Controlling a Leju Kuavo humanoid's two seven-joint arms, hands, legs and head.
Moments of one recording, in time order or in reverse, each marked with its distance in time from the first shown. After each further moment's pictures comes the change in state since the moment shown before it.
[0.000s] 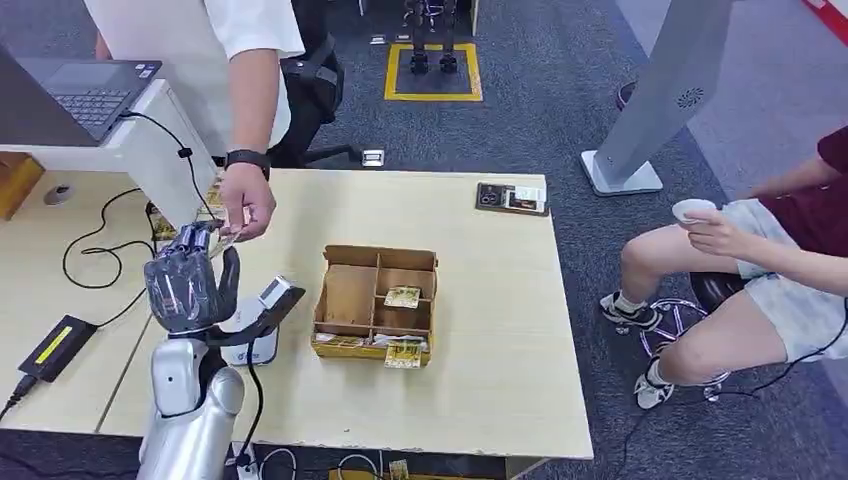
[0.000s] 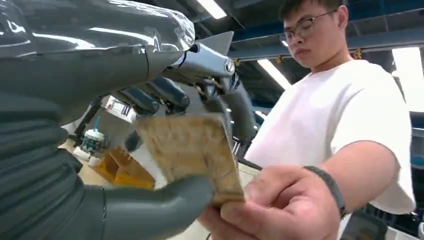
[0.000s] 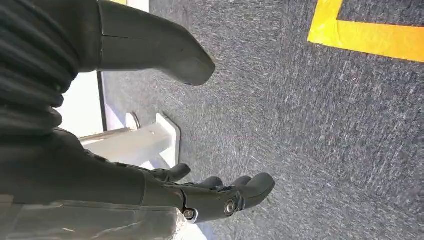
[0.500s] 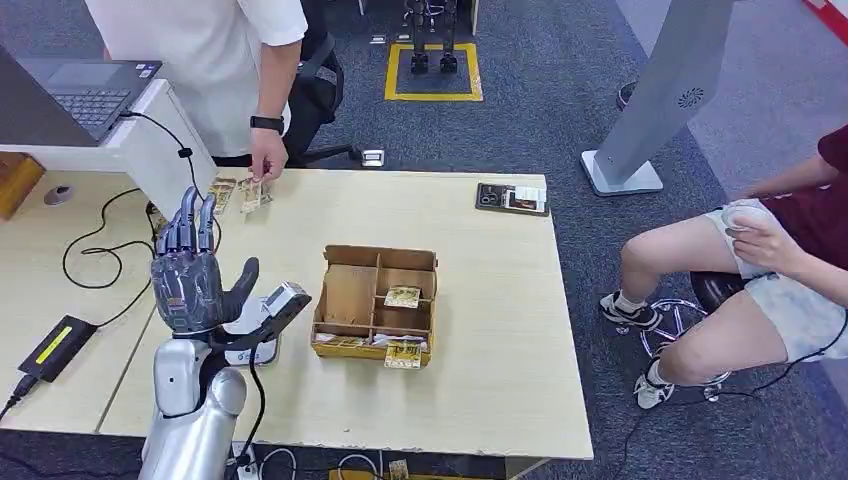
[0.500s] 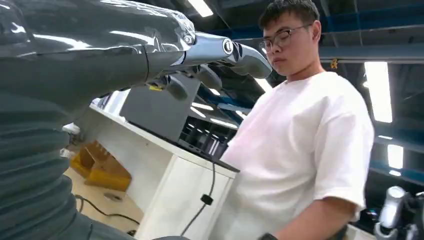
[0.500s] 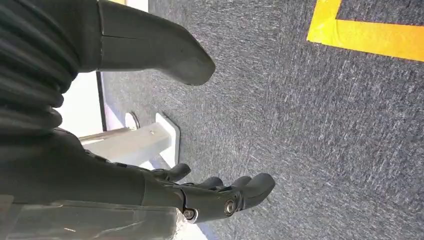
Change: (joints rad) left arm 0.018 -0.003 -0.022 -0.035 0.122 0.000 -0.128; right arm 0.001 -0.002 0.001 0.006 -0.008 -0.008 -0.003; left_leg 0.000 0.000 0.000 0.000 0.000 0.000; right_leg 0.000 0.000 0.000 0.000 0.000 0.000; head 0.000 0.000
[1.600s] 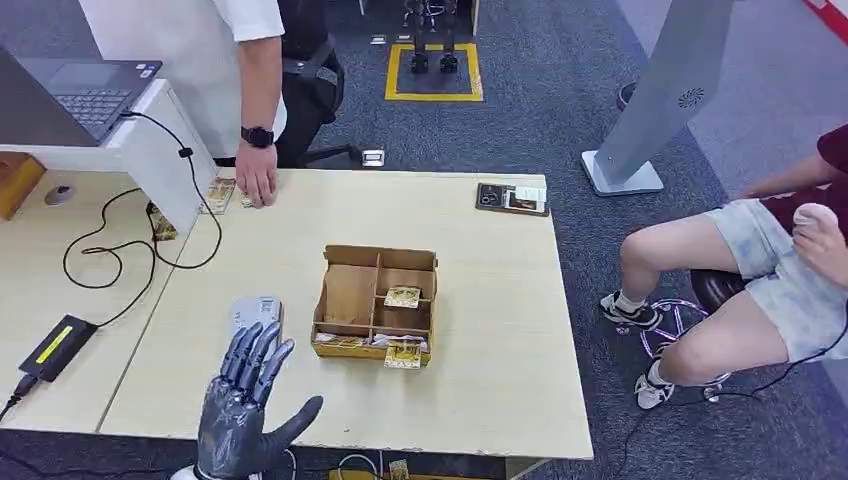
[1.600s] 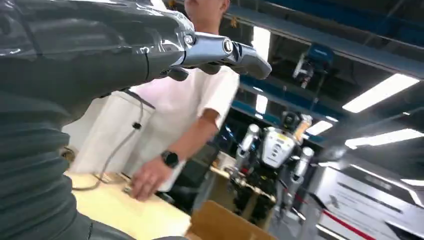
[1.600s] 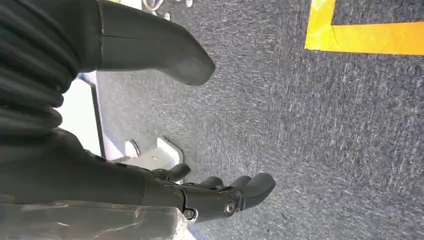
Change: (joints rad) left arm 0.463 0.188 -0.386 -0.291 0.335 0.000 -0.338; right arm 0.062 0.104 -0.183 -0.285 0.008 0.158 -0.085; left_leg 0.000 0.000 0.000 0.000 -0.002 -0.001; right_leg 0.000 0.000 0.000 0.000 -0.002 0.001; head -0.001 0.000
